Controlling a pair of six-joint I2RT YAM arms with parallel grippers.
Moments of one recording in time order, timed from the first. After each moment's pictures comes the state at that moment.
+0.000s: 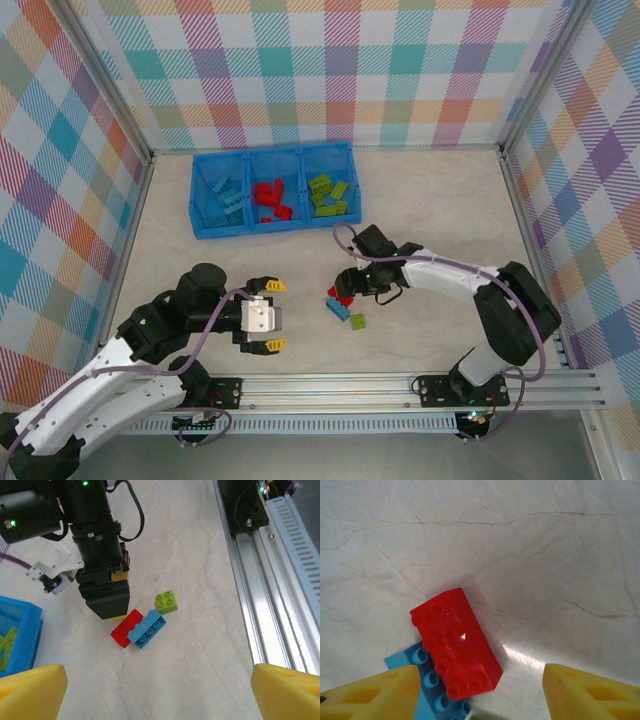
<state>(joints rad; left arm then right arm) -0.79 0.64 0.74 -0.72 0.43 0.72 0.71 1.58 0.90 -0.47 -0.22 0.47</state>
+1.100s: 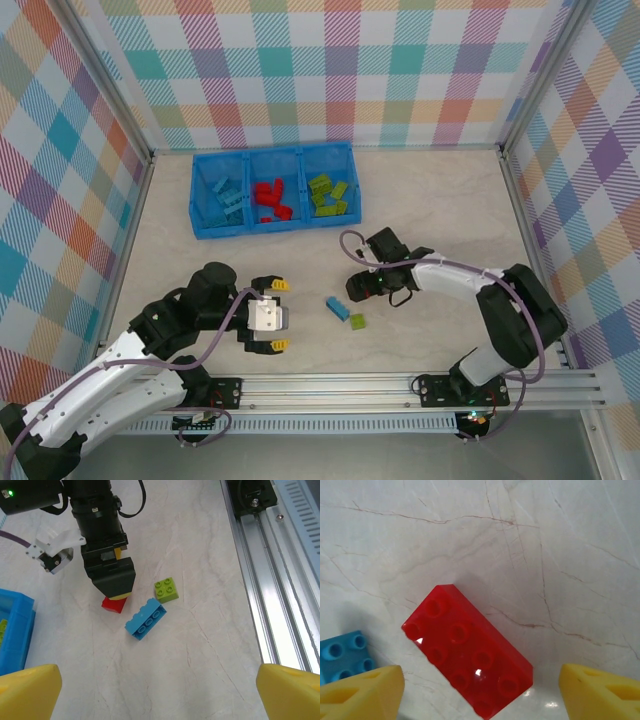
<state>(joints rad) -0.79 0.67 0.70 -0.68 0.41 0.74 0.63 1.55 0.80 -0.41 -0.16 0.22</state>
